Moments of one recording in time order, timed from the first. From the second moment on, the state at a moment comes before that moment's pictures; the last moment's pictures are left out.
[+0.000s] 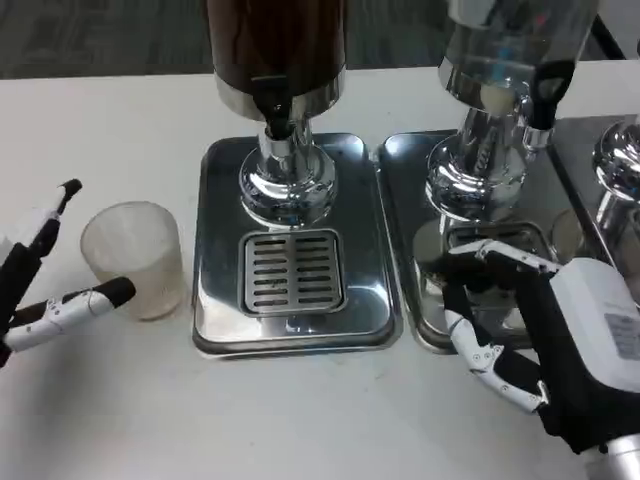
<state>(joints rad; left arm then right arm) -0.22 0.71 0.00 0.89 0.46 -0.76 0.13 0.32 -0.24 0.15 -0.29 -0.74 -0.22 -0.21</state>
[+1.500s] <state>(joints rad) -0.46 0.68 -0.23 1.16 0.52 -0.69 0.22 0.34 -0.24 0.17 -0.35 -0.76 -0.20 -0.21</state>
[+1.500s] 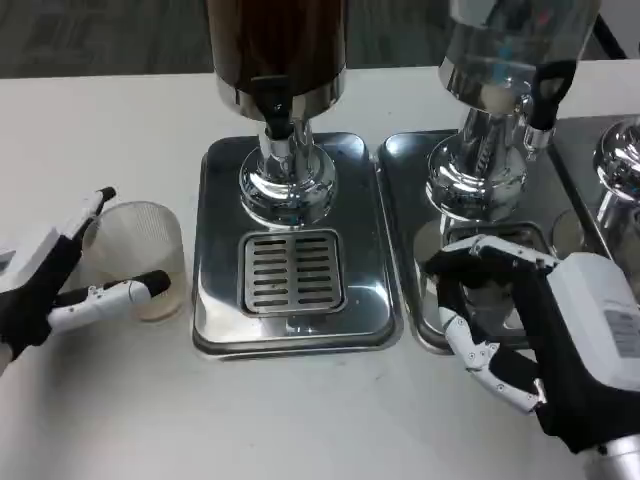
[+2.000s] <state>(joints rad) -0.47 0.60 -0.24 1.20 0.51 -0.66 0.29 0.36 -0.23 0.17 -0.37 -0.76 -0.18 -0.20</state>
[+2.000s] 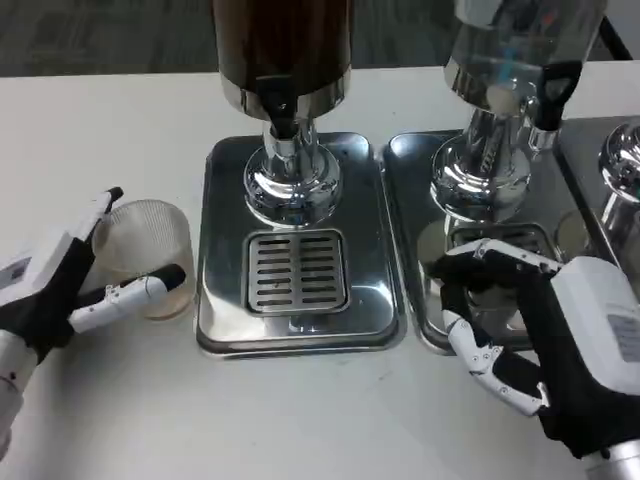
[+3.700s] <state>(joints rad) -0.43 0.53 -0.22 1.20 0.48 -0.71 0.52 0.37 -0.23 0.17 -0.43 -0.72 -0.16 -0.15</state>
